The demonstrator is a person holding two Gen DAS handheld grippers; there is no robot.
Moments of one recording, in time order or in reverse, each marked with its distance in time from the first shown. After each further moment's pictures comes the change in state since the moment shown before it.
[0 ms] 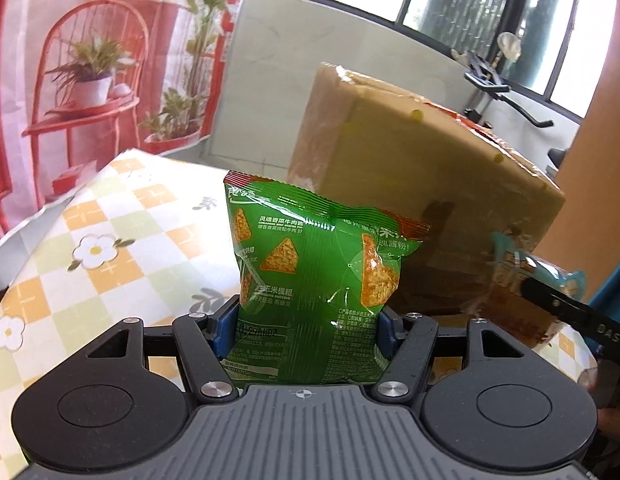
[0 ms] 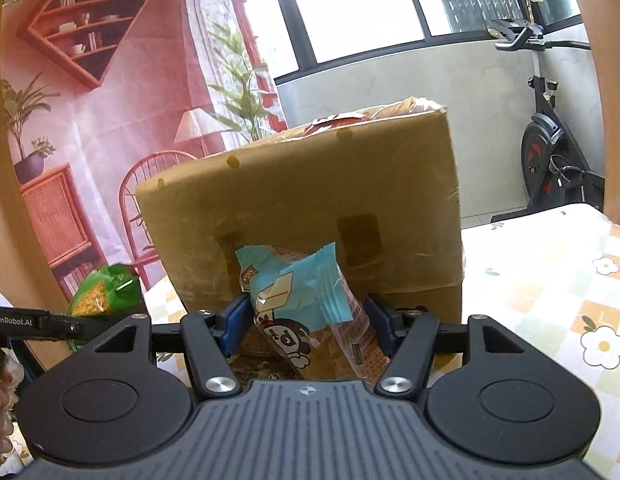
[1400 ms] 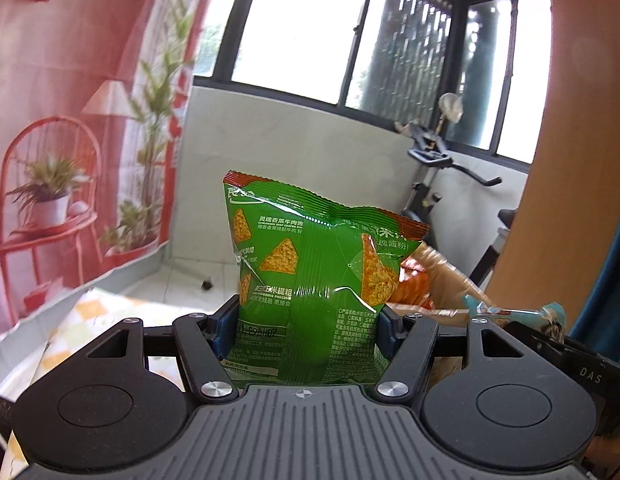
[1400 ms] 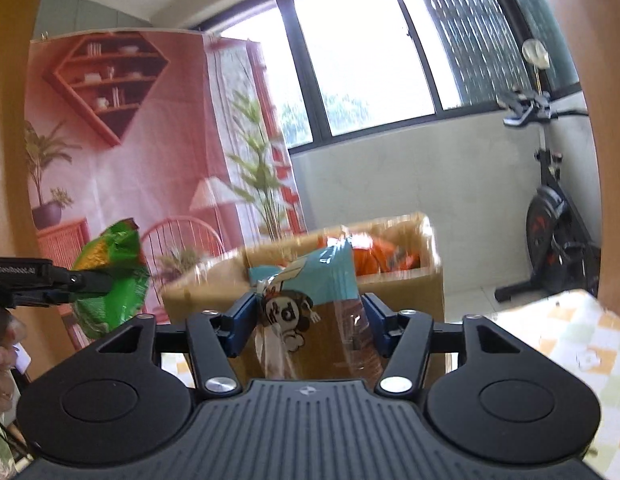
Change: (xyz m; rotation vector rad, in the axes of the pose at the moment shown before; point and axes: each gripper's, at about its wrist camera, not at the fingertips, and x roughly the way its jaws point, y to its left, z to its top) left arm -0.043 -0.067 0.084 0.136 -0.267 -0.104; right arm -0.042 0.012 0.062 -0.049 -0.212 0.029
